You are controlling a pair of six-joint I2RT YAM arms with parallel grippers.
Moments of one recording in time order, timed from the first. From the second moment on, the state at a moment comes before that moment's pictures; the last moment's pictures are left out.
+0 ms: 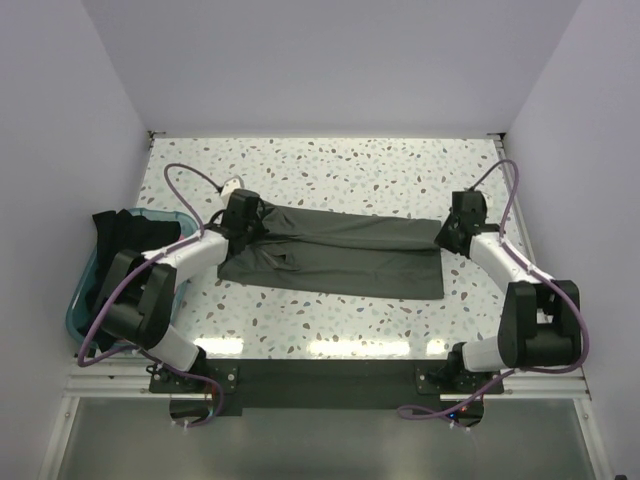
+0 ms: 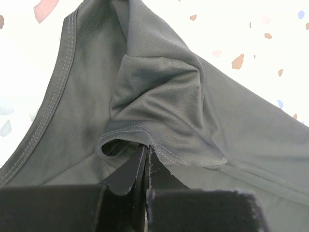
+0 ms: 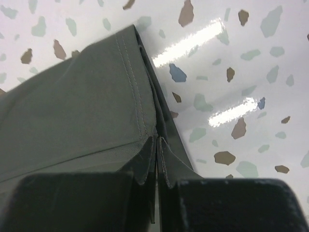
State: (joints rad) left arm -0.37 1.56 0.83 -0.04 -0.27 -0.72; right arm 0.02 1.42 0.84 -0.34 0.20 0.52
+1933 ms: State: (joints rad) left arm -0.21 1.95 1.24 -0.30 -0.30 -0.88; right arm 0.07 1.67 0.95 -0.34 0.16 0.53
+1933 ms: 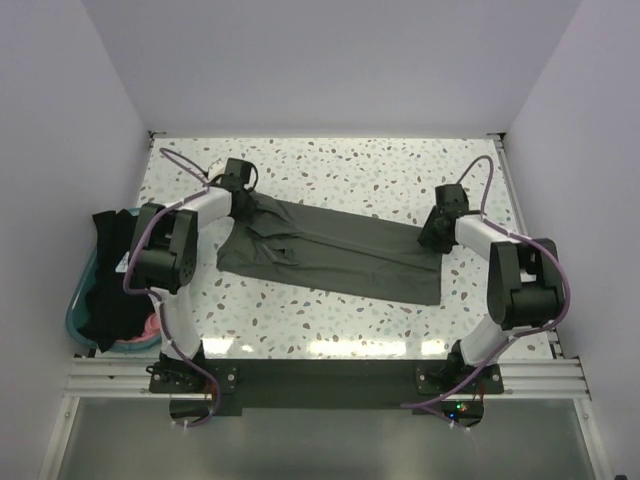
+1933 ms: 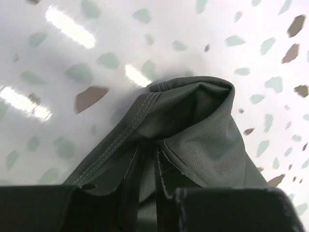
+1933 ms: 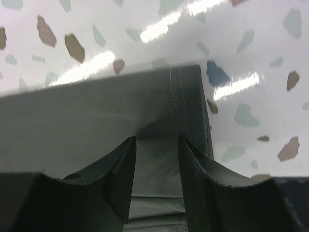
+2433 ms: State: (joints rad) left arm -0.37 2.55 2.16 -0.35 -0.18 -0.58; right arm 0.43 1.15 0.45 -0.19 0.06 0.86
